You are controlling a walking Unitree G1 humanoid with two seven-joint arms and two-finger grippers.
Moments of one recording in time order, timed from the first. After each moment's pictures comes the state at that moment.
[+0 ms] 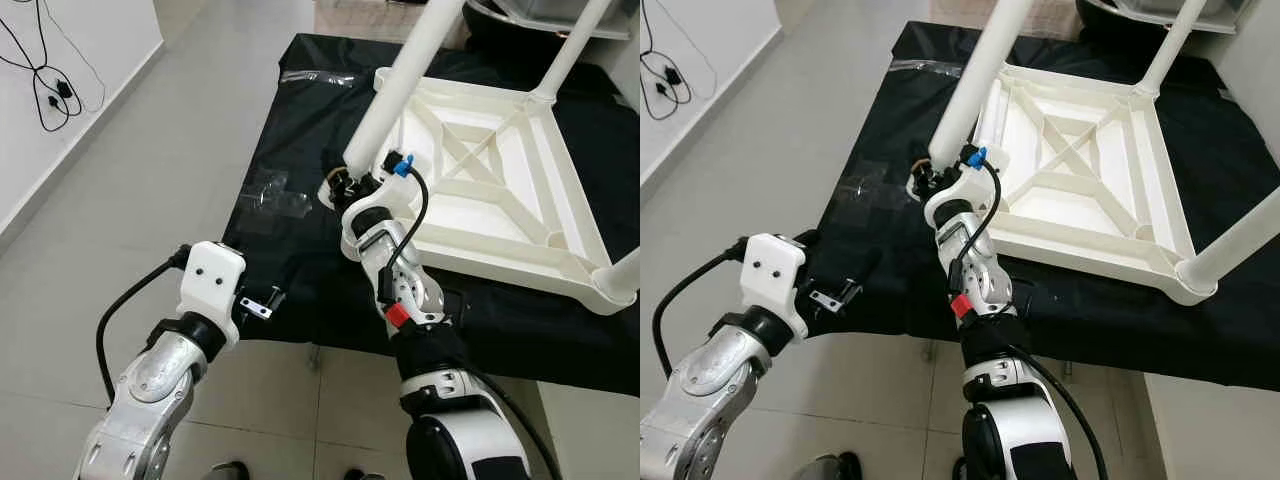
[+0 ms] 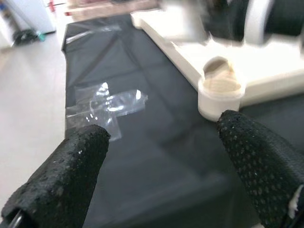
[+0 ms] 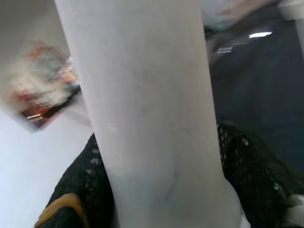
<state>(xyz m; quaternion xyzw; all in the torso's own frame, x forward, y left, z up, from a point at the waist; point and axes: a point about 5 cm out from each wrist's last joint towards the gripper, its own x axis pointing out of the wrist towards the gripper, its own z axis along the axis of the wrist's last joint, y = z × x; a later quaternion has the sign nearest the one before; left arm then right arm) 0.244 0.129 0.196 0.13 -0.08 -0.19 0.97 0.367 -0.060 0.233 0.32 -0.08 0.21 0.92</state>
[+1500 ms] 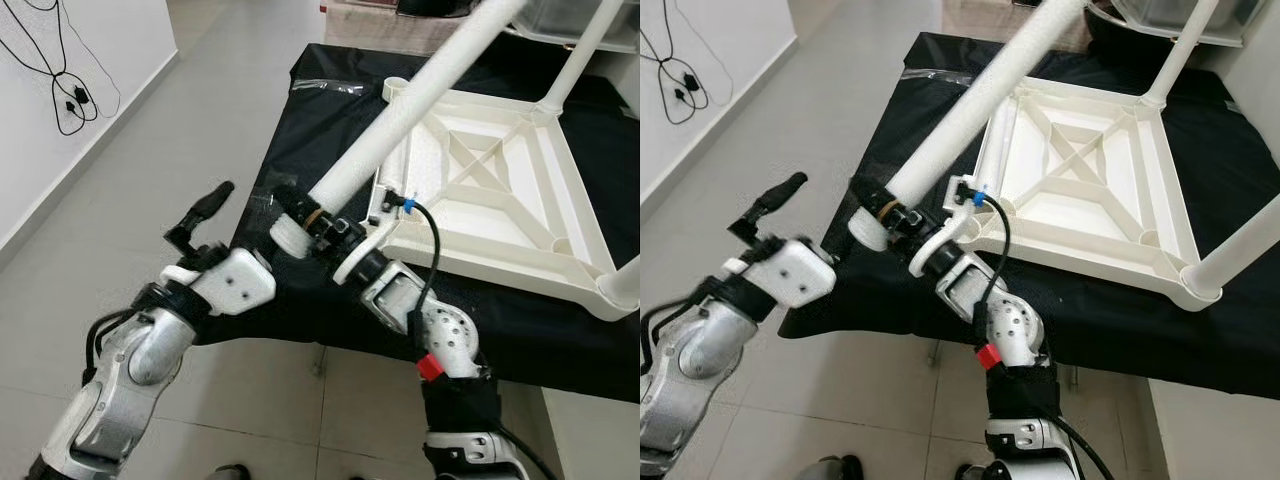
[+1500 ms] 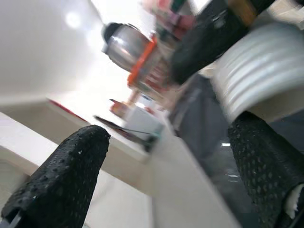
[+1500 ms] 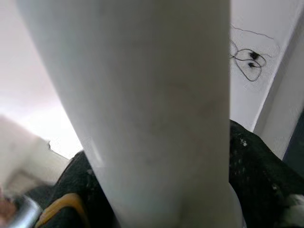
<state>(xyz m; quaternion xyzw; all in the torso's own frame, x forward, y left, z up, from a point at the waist) 0.250 0.134 0.226 0.46 -0.33 -0.11 0.82 0.322 -0.065 0.212 0.51 0.04 0.38 0.77</state>
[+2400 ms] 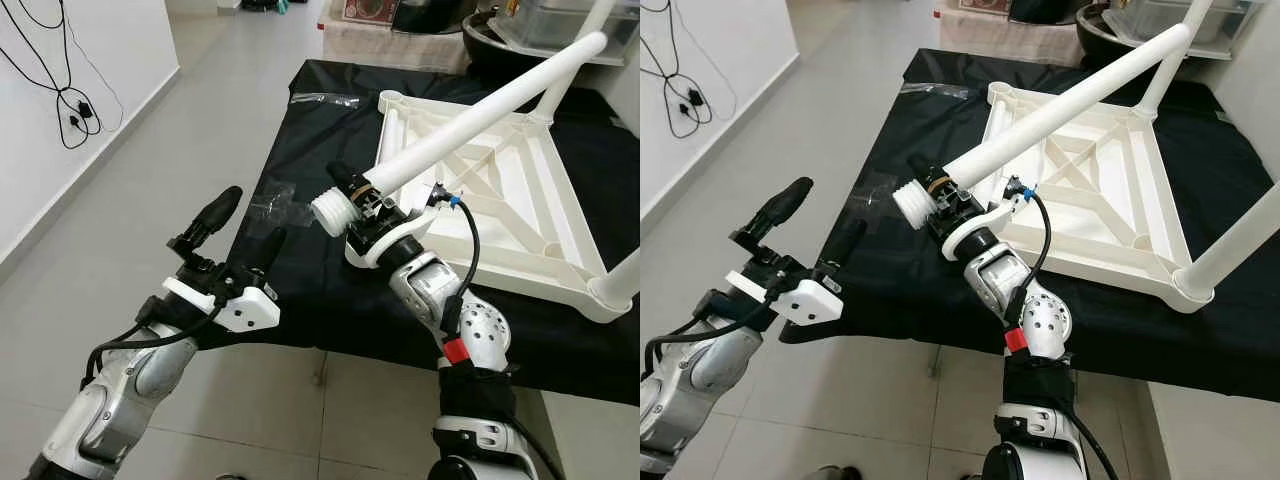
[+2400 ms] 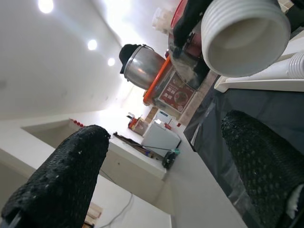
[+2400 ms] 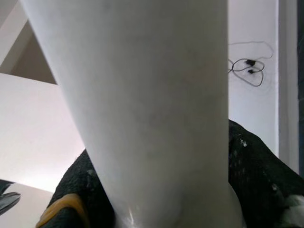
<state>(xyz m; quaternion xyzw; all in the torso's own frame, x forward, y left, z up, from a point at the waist) 0.252 0.134 0.208 0.46 -0.36 -0.10 0.80 0.330 -0.088 0.222 0.63 0.07 0.32 0.70</state>
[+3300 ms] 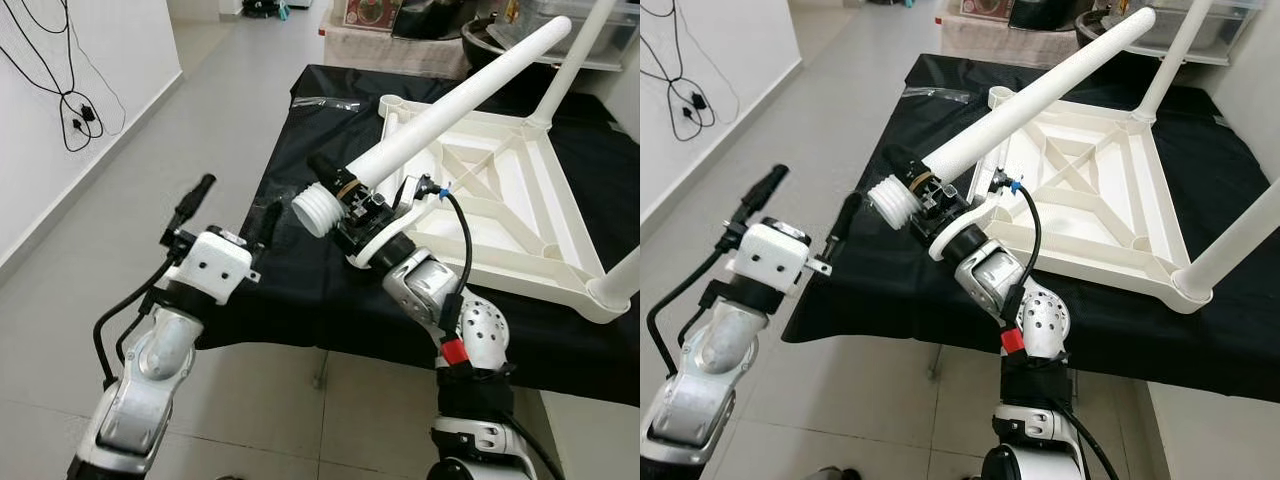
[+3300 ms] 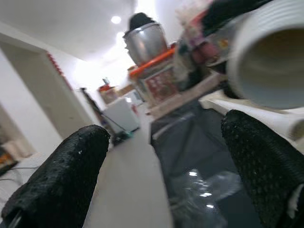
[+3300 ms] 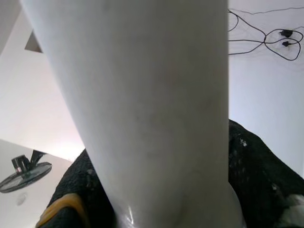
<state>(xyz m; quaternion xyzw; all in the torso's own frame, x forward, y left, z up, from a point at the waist) 0.256 0.132 0.213 0.23 -0.30 -0.10 0.92 0.320 -0.074 0.232 0.63 0.09 0.38 0.67</state>
